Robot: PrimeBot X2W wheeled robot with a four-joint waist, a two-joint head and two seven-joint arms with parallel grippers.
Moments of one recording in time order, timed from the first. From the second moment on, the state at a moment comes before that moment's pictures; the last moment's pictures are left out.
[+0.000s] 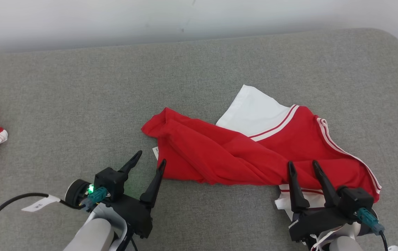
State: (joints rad) left arm -0.51 0.26 -0.59 0.57 -0.50 -0.13 -0.26; right arm -0.20 -0.05 0.05 0.40 0.23 0.13 -0.26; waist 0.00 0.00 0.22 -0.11
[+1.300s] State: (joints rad) left arm -0.11 0.35 -0.55 0.26 -0.44 -0.08 -0.26; right arm -0.12 -0.05 0.04 0.39 0.23 0.13 -0.26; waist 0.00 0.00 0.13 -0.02
